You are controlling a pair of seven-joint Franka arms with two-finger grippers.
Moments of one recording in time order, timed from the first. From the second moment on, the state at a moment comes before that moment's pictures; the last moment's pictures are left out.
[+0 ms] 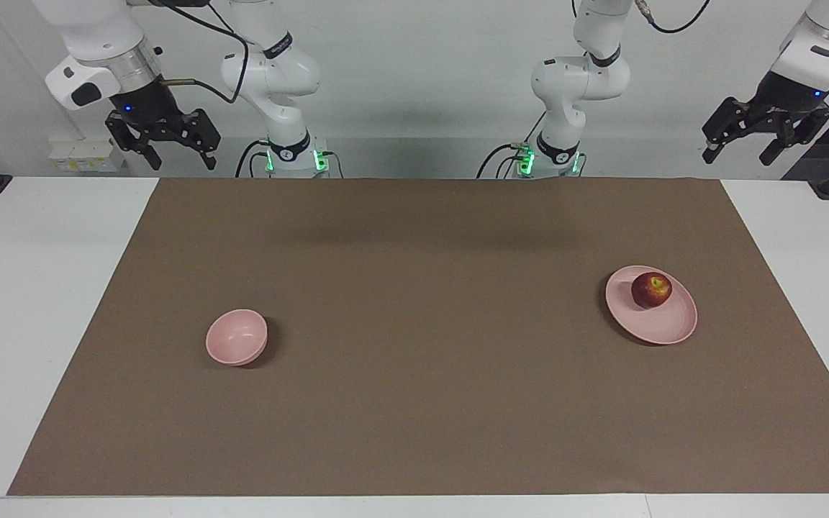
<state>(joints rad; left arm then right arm) -0.03 0.00 0.08 -1.37 -0.03 1.40 0.13 -0.02 -0.10 -0.03 -1.59 0.04 1.46 0.00</state>
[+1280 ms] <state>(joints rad) -0.04 0.00 0.08 -1.37 -0.03 1.39 0.13 -0.02 -0.09 -0.03 -1.56 0.02 1.41 0.00</state>
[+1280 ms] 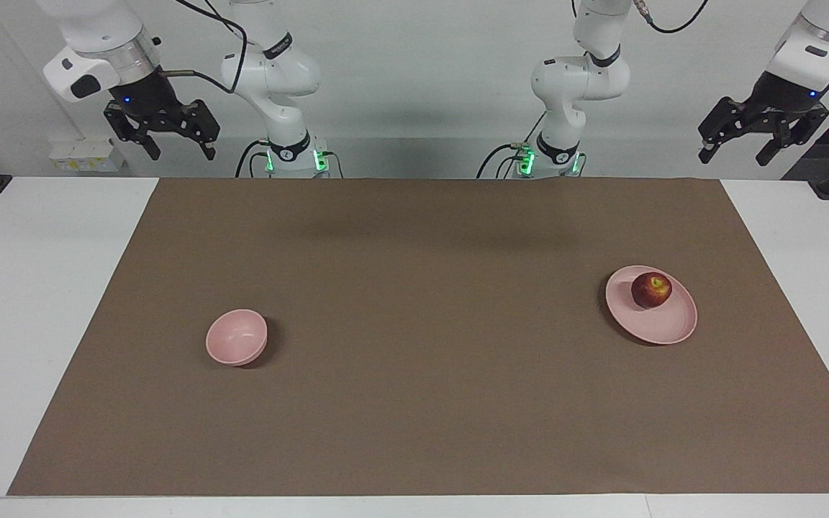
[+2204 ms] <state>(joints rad) -0.04 -0.03 0.08 -1.67 -0.03 1.68 0.13 0.00 -0.09 -0.02 -1.56 0.02 1.40 0.01</state>
